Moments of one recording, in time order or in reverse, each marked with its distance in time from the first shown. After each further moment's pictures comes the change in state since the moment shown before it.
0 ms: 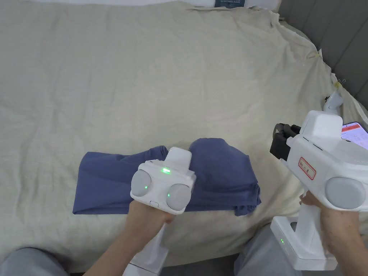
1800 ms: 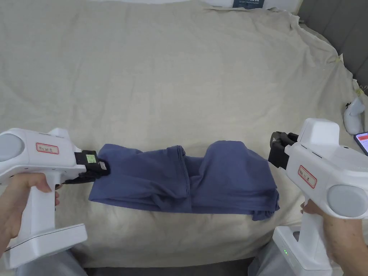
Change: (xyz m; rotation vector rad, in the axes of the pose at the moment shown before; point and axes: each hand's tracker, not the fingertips) left arm -0.253 -0.029 0.089 -0.072 -0.168 0.753; right arm -0.038 -0.004 -0.010 -0.059 0.068 0.047
